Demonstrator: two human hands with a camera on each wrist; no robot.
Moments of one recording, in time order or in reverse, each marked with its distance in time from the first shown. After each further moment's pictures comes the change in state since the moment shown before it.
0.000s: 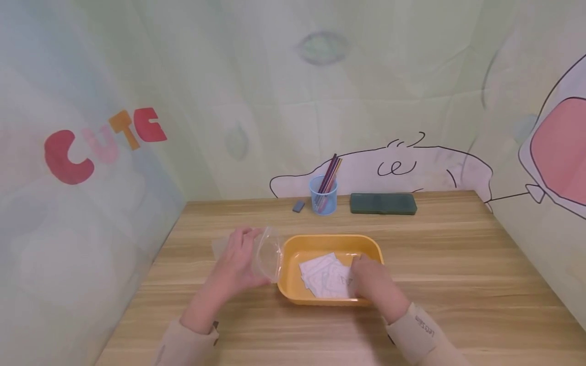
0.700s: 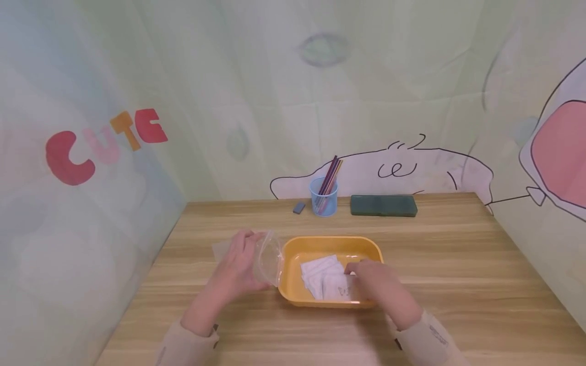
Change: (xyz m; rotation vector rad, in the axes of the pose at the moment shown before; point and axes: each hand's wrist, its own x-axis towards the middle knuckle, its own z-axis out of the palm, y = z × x) left_hand -0.002 -0.003 0.006 0.036 -0.031 0.006; right_hand -0.006 0.001 -0.013 0.083 -0.018 -0.030
